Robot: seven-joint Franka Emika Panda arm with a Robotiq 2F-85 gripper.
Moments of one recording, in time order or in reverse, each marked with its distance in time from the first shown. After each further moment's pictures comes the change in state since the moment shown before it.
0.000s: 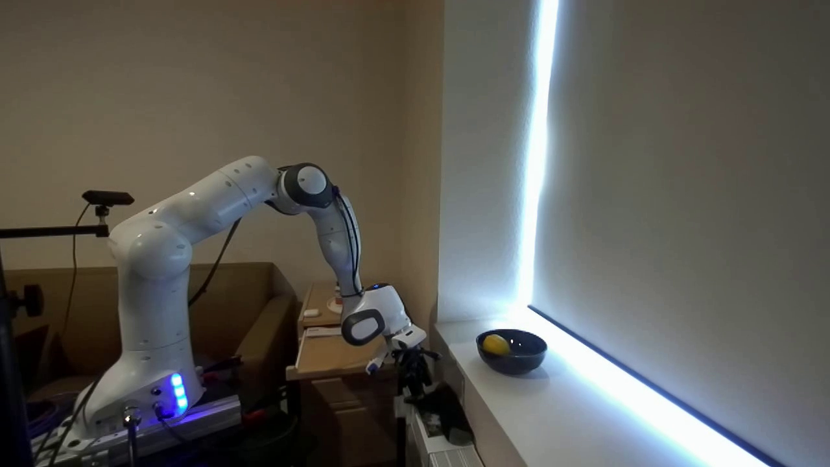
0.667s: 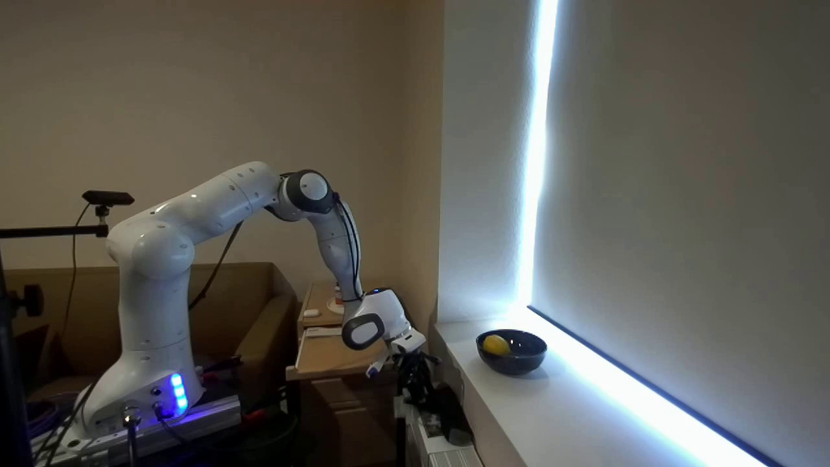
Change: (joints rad) arm 0.039 0.055 -0.023 0.043 0.064 0.005 0.033
